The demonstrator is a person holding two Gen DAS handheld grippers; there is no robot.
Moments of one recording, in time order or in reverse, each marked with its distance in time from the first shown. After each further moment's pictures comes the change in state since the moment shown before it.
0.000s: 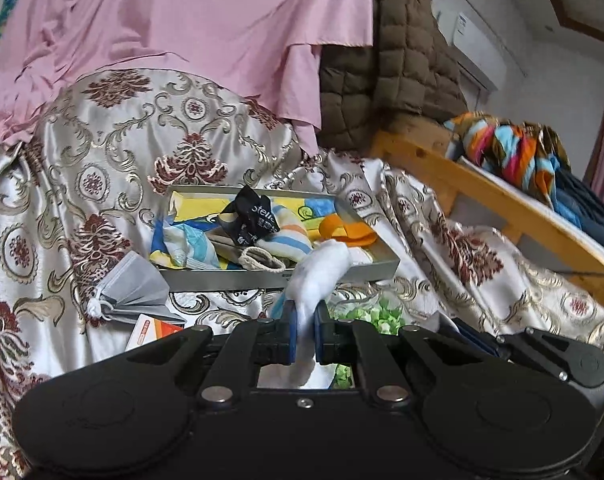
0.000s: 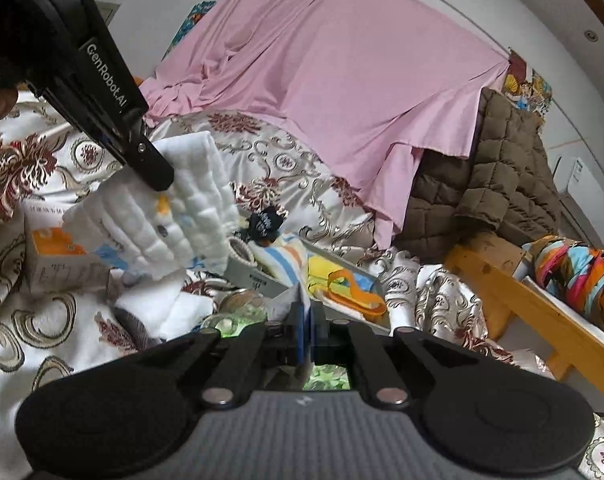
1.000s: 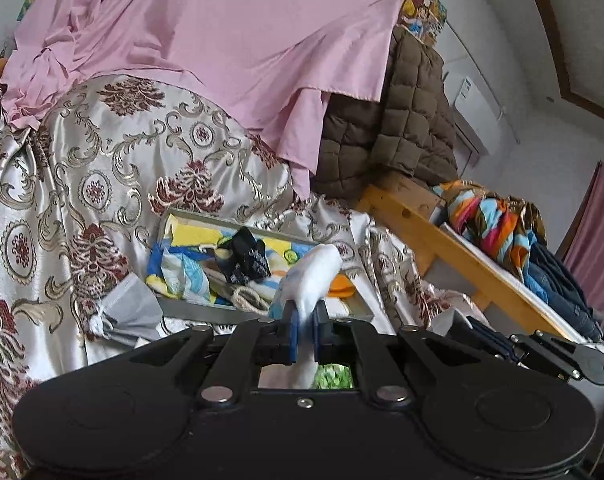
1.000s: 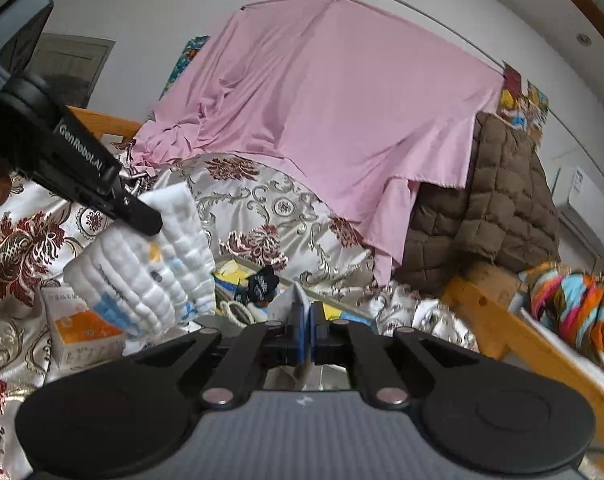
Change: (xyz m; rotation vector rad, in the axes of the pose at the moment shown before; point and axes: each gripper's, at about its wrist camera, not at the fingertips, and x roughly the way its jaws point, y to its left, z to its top) left arm -0.030 0.031 0.023 -0.153 -0.115 -0.093; right arm -0.023 -0.029 0.067 0.026 -0.056 0.043
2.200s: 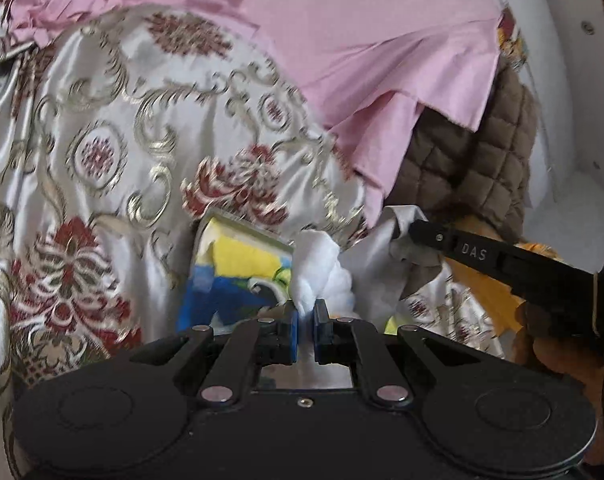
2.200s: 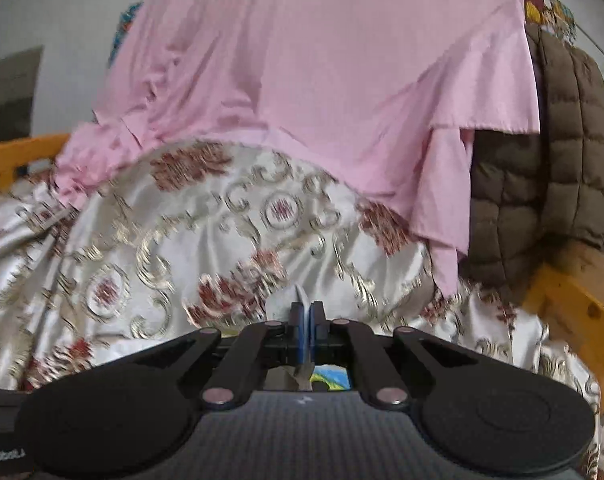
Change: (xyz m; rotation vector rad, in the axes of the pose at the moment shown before) left arm 0.192 0.141 0.037 -0.215 0.001 0.025; right arm 0.323 -0.003 0.084 0.211 0.199 0.035
